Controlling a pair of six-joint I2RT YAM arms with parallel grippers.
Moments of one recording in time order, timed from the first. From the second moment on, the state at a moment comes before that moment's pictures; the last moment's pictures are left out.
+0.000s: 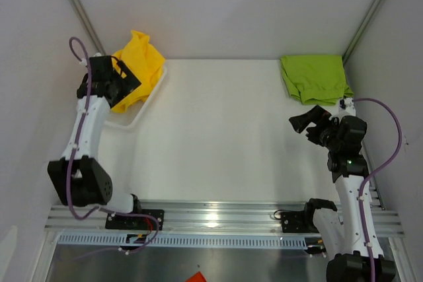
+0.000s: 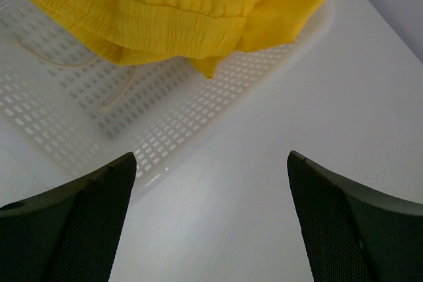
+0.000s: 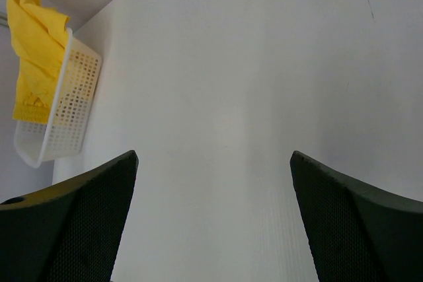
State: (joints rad) left arm 0.10 1.42 1.36 -0.66 -0.07 -0.58; right arm -0.13 0.74 0.67 -0.32 -0.40 0.56
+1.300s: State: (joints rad) left arm 0.11 1.97 2.20 -0.87 -0.24 -0.59; right arm -0.06 0.79 0.62 -0.25 -0.43 0.55
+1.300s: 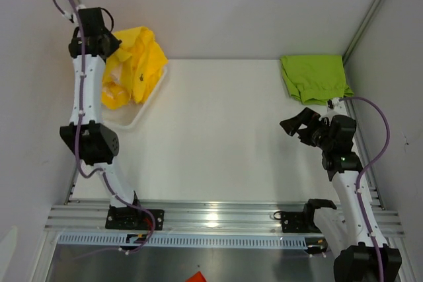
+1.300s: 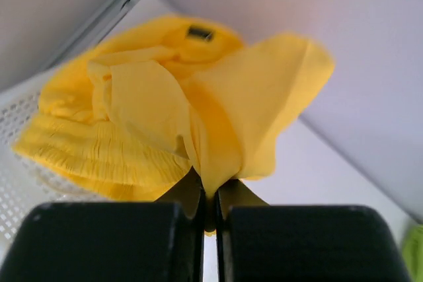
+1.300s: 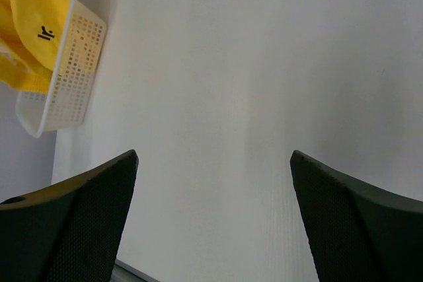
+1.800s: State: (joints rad) left arm -0.07 1.28 2.25 -0.45 0.02 -0.51; right arm 0.15 0.80 0.62 -0.20 -0.36 0.59
